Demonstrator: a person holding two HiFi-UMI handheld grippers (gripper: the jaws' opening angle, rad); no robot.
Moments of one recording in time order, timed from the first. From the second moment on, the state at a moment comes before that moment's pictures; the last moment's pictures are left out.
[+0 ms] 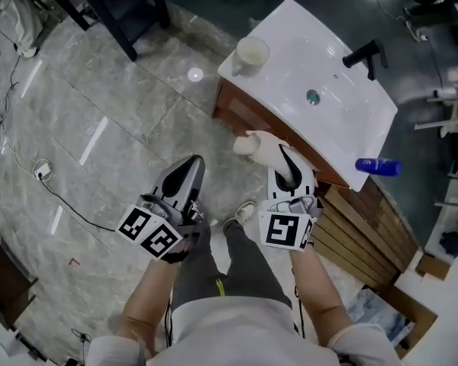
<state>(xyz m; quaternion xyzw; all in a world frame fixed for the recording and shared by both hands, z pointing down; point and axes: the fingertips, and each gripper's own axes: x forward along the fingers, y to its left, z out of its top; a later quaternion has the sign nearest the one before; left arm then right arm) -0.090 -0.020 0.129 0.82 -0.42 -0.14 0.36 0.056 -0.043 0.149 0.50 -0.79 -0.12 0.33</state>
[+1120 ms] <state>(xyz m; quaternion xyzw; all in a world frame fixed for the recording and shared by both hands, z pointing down) -0.074 -0.040 0.024 0.84 -0.41 -0.15 0.32 0.082 -0.045 0.044 0.53 -0.79 -0.12 0.30</state>
